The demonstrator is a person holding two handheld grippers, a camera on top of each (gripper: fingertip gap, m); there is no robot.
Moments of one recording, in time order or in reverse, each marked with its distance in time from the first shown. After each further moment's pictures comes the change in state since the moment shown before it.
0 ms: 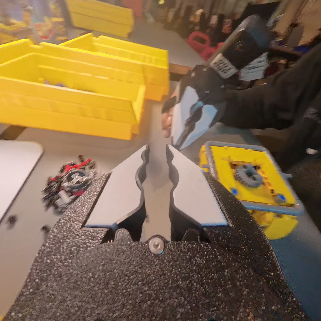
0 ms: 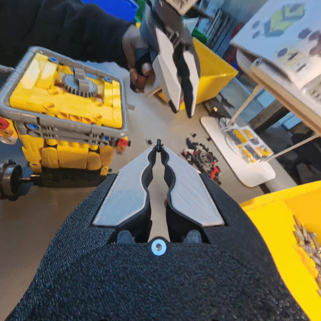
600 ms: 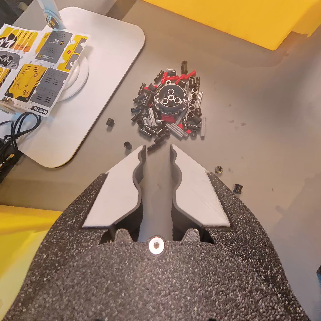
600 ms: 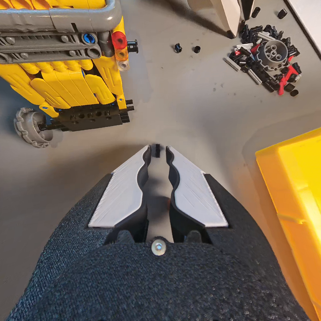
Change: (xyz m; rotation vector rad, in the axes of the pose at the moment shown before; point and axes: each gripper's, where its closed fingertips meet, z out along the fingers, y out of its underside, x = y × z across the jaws) left arm -0.117 0.100 -0.018 -0.462 -0.625 -0.060; right arm -0.043 0.082 -0.027 -0.470 -0.188 0.284
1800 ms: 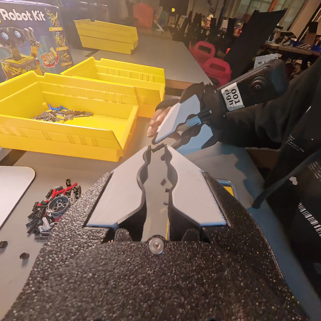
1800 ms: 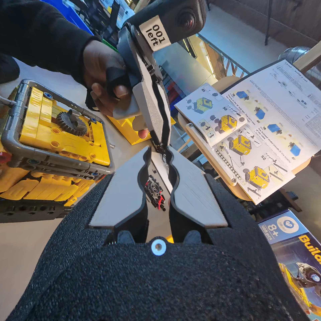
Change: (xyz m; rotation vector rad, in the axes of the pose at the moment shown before) left arm 0.141 -0.108 -0.131 0.513 0.611 0.080; right arm 0.010 -0.138 -0.074 0.662 0.576 -0.545
